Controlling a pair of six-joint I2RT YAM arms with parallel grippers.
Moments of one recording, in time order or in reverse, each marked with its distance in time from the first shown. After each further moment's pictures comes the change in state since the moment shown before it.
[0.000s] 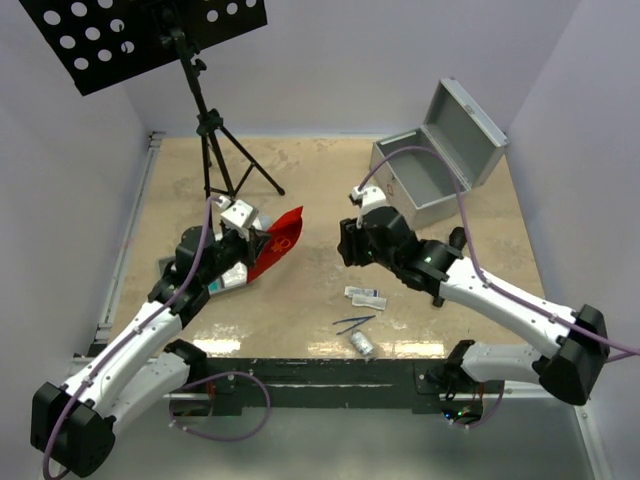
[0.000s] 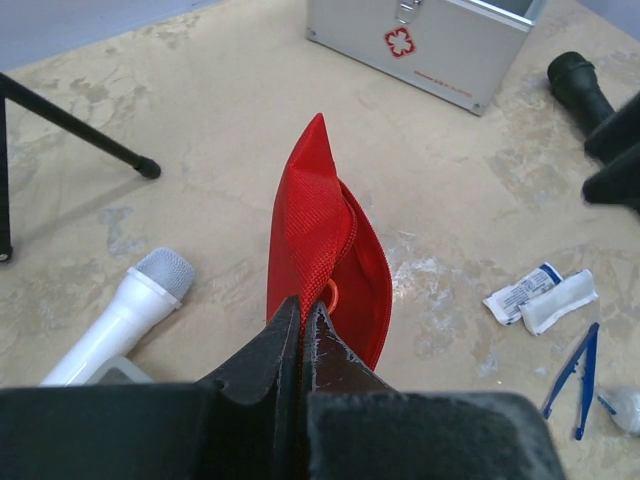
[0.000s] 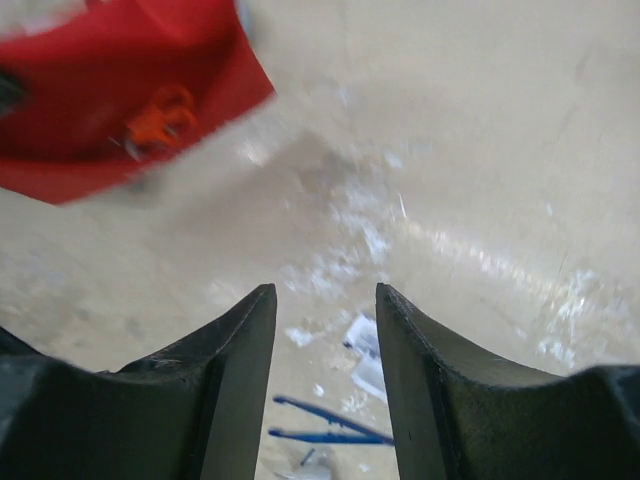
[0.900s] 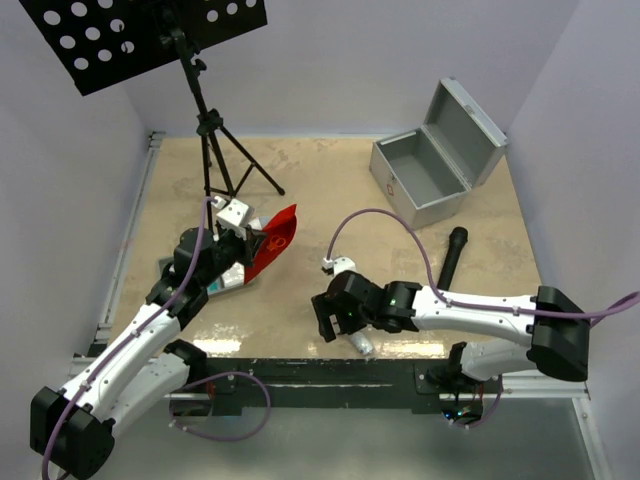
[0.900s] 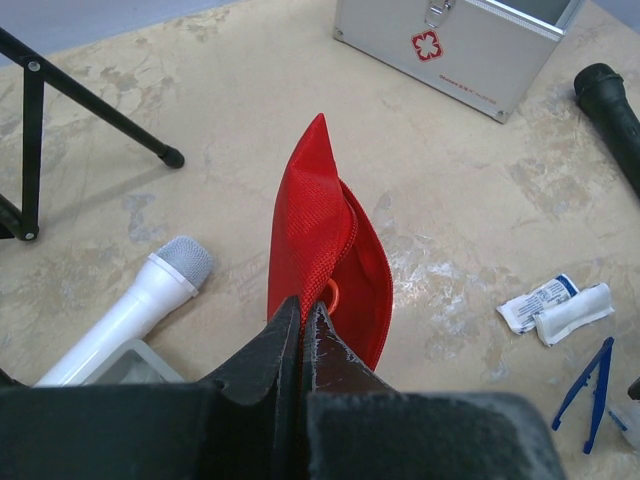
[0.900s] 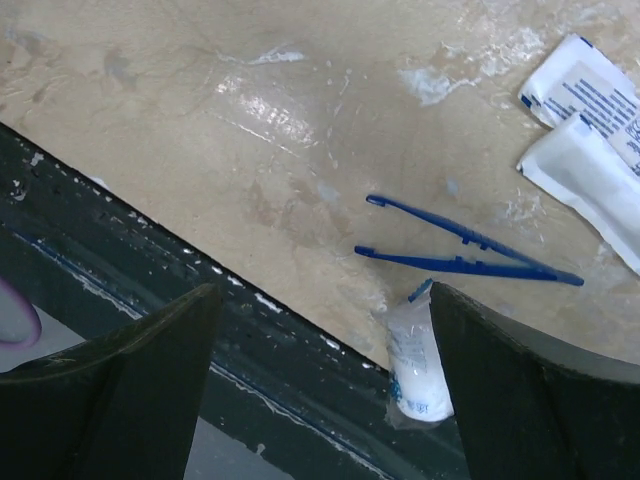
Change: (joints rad) left arm 0.000 -0.028 0.000 -0.032 -0.086 -0.020; right arm 0.318 0.127 -0.235 -0.080 -0.096 0.335
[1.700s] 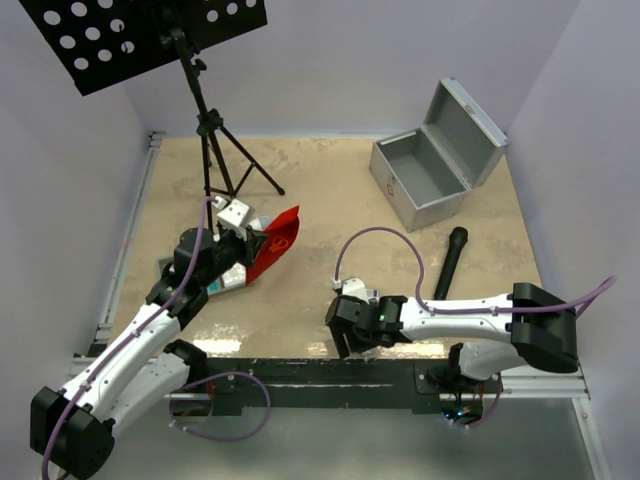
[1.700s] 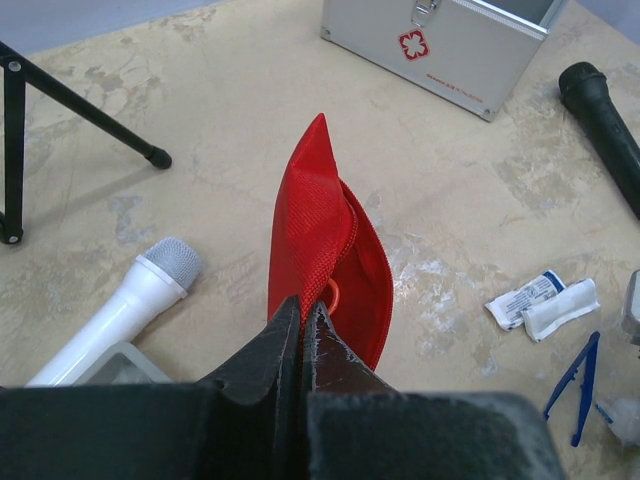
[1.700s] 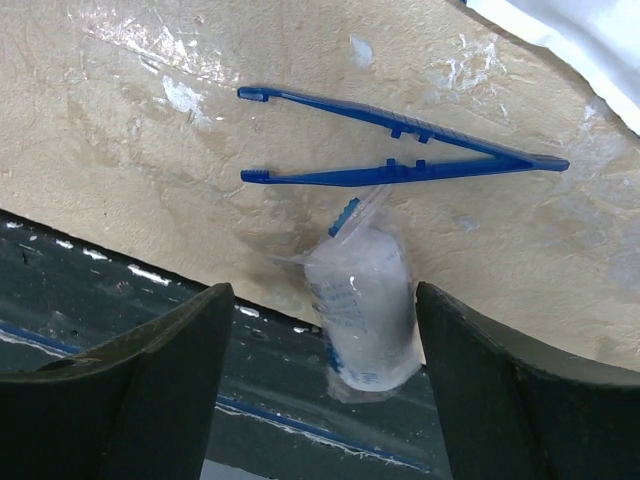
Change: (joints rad) left arm 0.000 0.000 0.000 0.000 0.025 -0.009; right arm 0.106 0.072 -0.074 -0.136 0.102 0.194
